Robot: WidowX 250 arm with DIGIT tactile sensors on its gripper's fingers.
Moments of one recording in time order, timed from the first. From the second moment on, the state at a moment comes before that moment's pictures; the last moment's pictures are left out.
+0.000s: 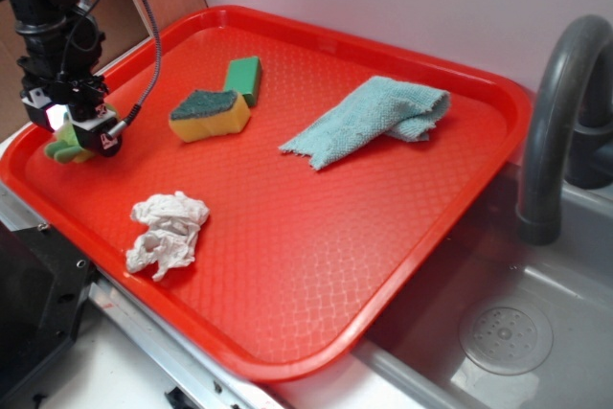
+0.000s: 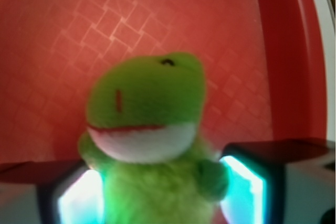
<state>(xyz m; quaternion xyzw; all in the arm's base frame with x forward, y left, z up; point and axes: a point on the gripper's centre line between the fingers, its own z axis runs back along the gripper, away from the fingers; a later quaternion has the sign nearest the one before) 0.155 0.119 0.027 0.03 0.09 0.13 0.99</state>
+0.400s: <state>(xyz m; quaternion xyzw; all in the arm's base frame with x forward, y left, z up) 0.162 0.120 0.030 0.03 0.08 0.12 0.99</state>
